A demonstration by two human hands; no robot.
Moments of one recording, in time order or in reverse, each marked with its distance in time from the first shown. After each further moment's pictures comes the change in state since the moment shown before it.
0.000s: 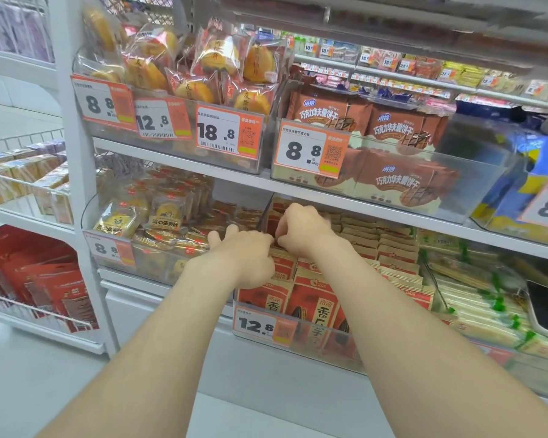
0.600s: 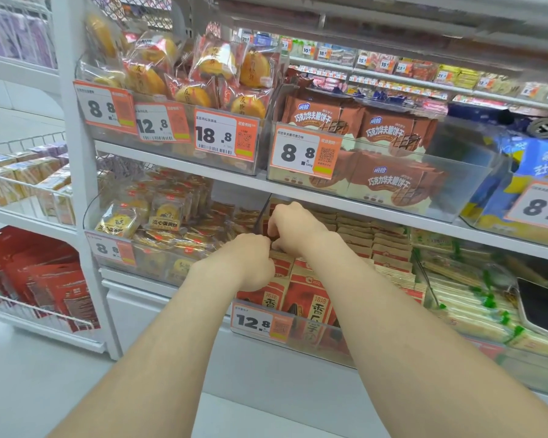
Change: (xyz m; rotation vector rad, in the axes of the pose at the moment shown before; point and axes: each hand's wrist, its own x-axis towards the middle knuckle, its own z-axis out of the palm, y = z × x) left_hand -0.003 0.007 0.004 -0.094 0.013 0.026; right_hand -0.004 -0.004 -0.008 -0.140 -0.051 -0.182
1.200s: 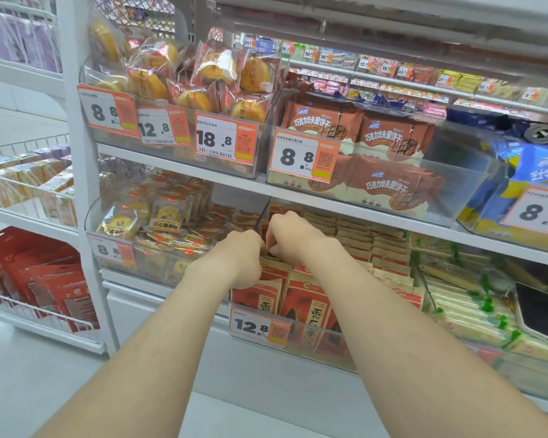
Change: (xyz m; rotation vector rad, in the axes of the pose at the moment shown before) left_hand -0.005 -0.004 -0.008 -0.098 0.023 -0.053; right_hand -0.007 0.000 0.003 0.010 -0.036 -0.049
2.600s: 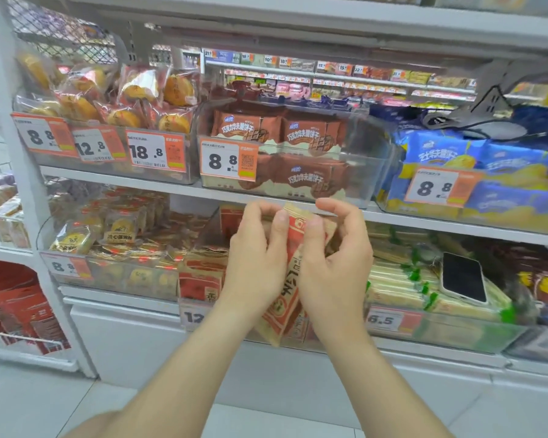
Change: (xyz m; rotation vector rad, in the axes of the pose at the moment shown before) left_hand -0.074 0.139 0.056 -0.798 0.614 0.399; right_hand -0.194 0.029 -0.020 1.013 1.180 0.133
